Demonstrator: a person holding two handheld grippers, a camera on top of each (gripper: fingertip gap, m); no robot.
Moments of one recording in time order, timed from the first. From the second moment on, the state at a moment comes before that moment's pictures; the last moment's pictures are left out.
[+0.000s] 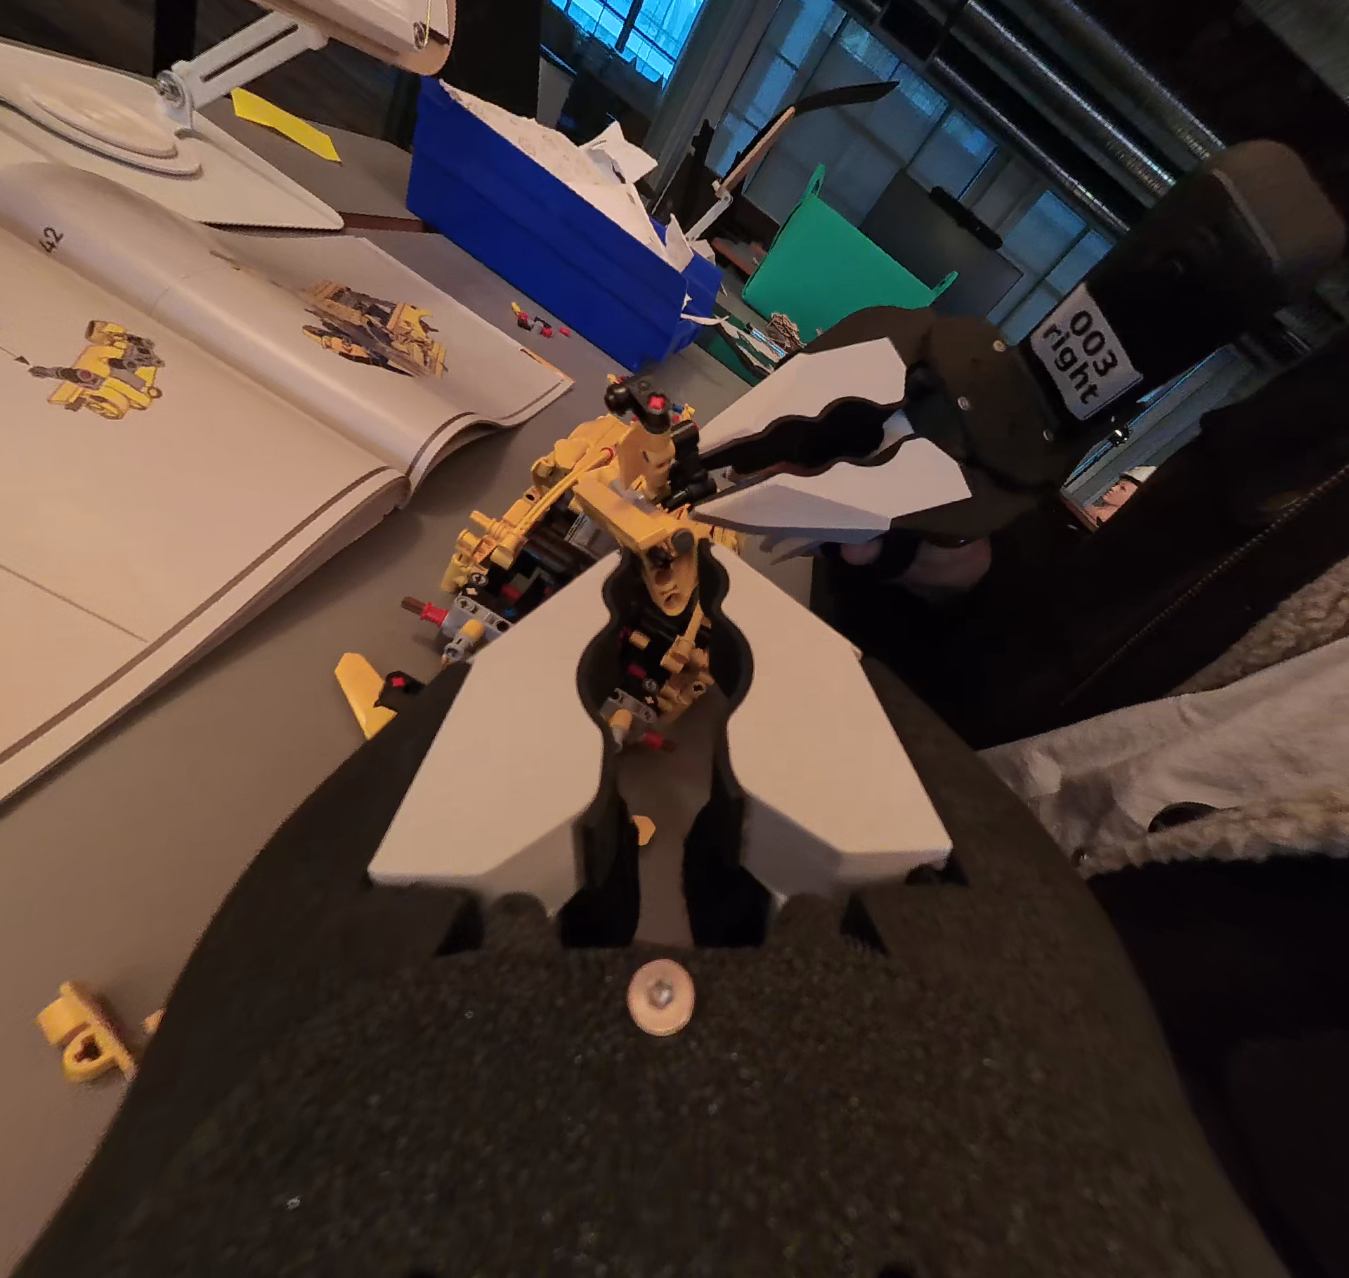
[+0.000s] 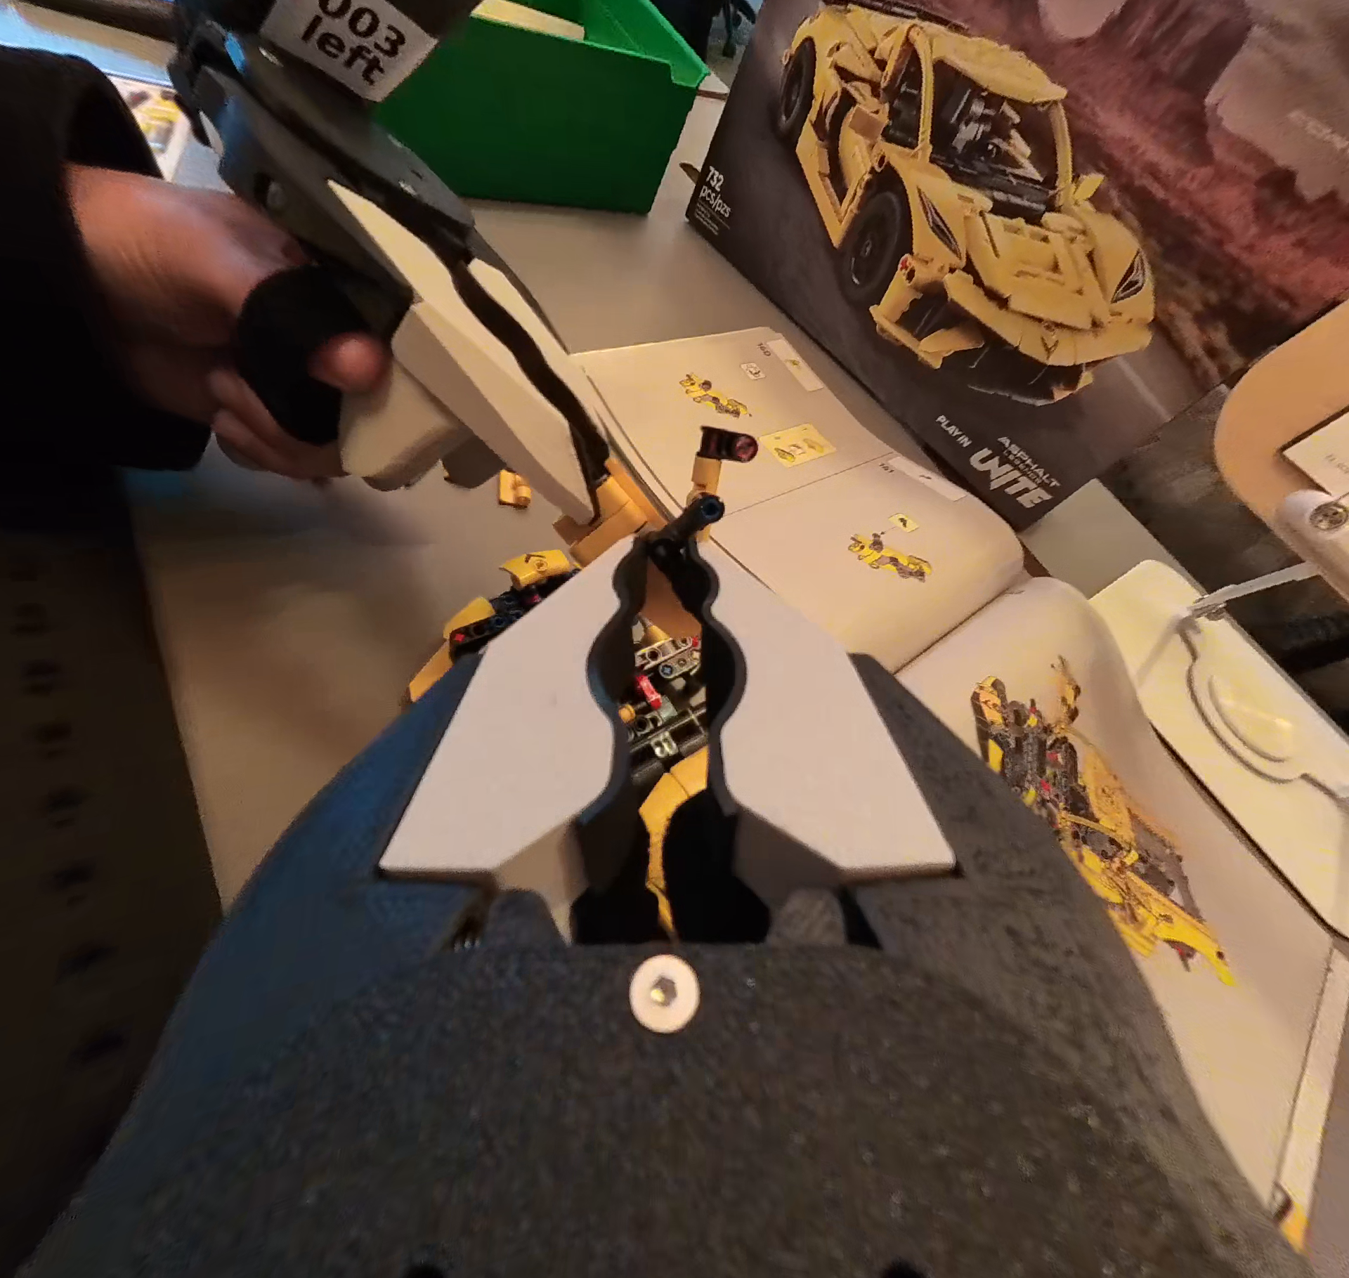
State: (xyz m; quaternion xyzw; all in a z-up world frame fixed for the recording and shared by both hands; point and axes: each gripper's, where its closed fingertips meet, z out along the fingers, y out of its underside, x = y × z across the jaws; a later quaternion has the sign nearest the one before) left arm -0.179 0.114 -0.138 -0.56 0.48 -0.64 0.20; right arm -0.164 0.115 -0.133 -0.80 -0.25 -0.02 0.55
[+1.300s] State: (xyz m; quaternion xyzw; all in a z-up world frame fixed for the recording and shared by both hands) left arm -0.170 0.095 -0.119 -0.52 0.47 -0.67 0.24; right arm -0.161 0.106 -0.104 -0.71 -0.35 -0.10 0.60
